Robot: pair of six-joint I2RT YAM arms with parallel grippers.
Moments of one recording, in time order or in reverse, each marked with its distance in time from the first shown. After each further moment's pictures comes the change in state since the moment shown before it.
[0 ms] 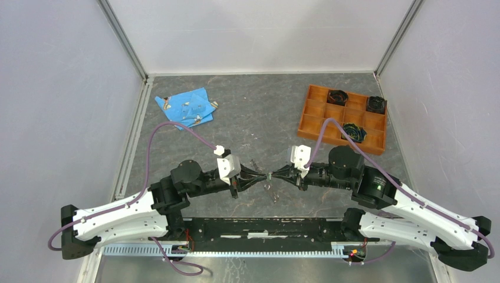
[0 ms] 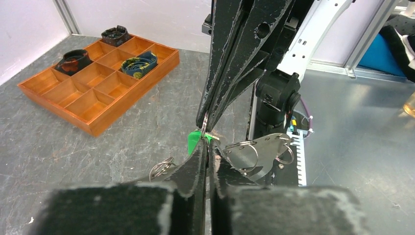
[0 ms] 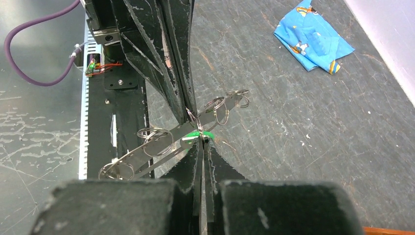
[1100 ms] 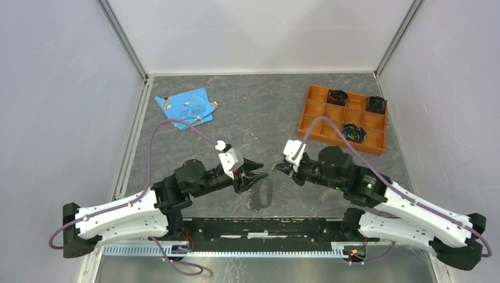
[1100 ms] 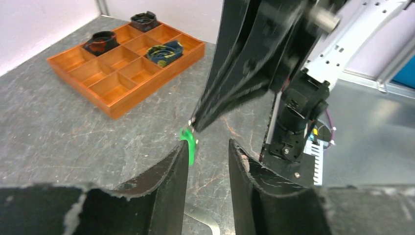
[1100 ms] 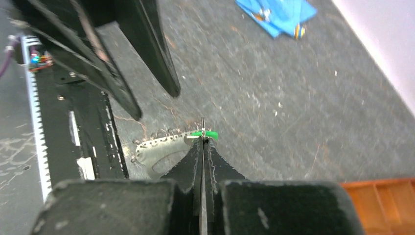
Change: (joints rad) left arm -0.001 0.033 0.003 0.000 -0.122 -0.021; right arm -0.010 0.026 -0.024 -0.015 0.174 0.008
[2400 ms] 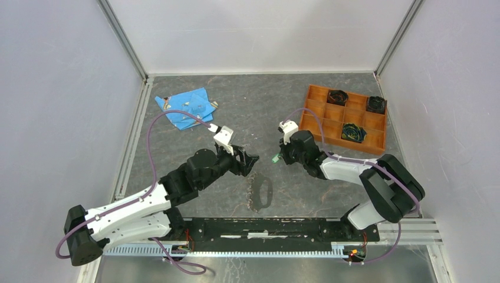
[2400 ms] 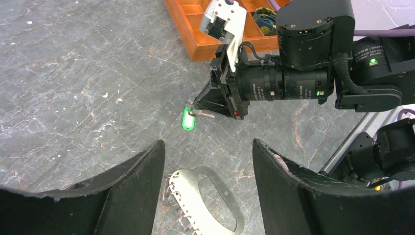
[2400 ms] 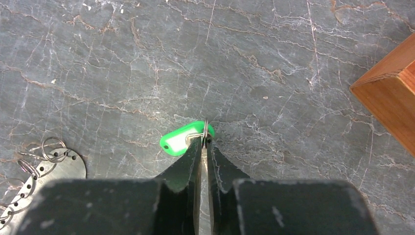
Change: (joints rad) left arm 0.178 0.096 -0.019 -0.100 -0.308 -0.296; right arm -0.426 0.711 -0.293 0.683 0.076 0.306
